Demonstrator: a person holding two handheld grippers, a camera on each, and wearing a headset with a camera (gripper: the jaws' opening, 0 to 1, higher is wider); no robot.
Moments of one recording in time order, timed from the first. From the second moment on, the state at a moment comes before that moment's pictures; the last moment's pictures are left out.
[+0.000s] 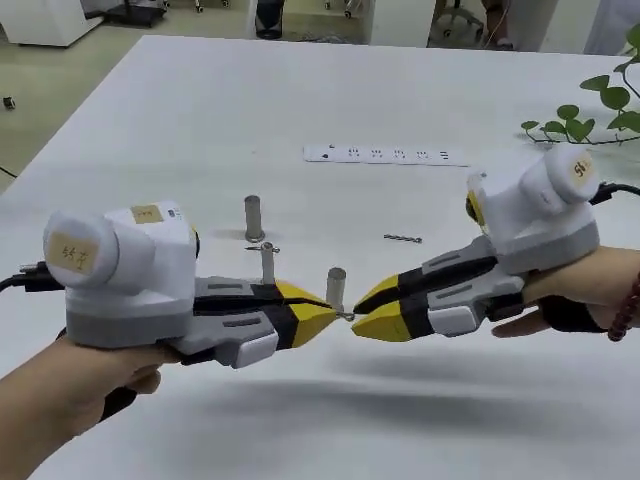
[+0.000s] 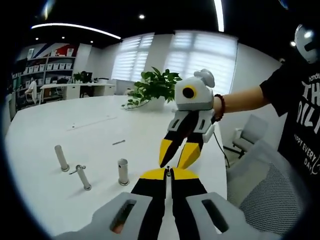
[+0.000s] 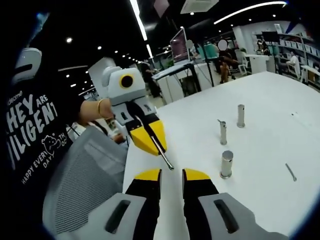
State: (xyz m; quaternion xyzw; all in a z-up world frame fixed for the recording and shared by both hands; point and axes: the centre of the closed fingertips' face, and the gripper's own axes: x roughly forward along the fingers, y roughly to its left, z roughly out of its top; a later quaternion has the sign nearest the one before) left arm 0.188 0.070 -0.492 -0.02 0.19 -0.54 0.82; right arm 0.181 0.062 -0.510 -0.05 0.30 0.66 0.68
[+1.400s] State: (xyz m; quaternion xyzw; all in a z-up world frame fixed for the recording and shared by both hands) left arm 0.189 0.074 -0.507 0.00 0.18 -0.52 0.84; right arm 0.181 0.051 -0.527 -0.23 0.27 0.67 0.65
